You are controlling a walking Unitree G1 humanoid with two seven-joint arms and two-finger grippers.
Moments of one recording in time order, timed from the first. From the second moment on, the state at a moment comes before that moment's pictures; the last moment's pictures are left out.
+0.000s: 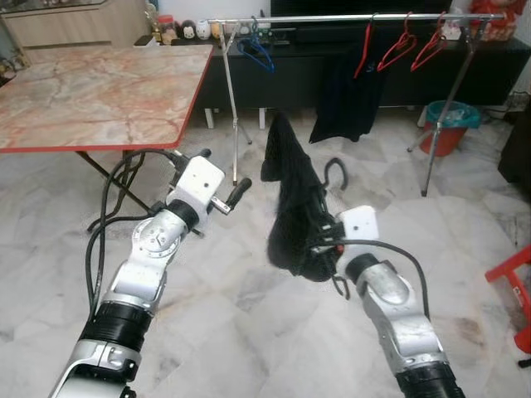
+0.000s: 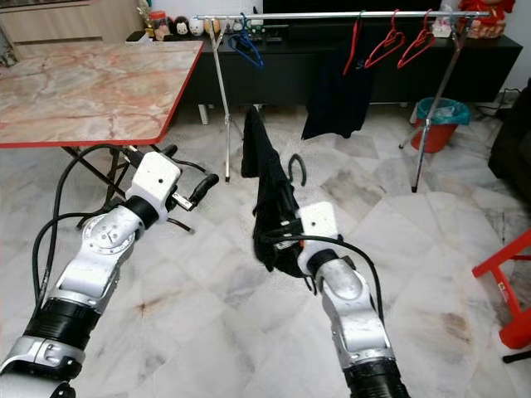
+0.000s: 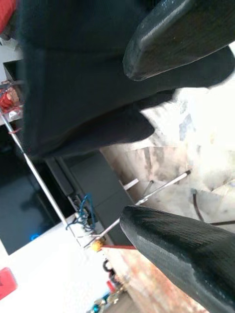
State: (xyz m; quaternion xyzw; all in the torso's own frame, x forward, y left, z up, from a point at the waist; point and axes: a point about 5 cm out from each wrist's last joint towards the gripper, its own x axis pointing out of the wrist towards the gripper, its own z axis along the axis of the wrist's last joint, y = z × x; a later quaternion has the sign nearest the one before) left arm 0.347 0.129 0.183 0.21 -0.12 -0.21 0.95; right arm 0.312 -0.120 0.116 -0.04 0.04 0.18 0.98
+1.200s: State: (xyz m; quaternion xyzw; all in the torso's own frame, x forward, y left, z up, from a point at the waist) left arm 0.344 0.094 0.171 0.17 -0.06 -0.28 0.94; right arm 0.315 -0.093 0.134 -0.02 0.03 0.19 0.98
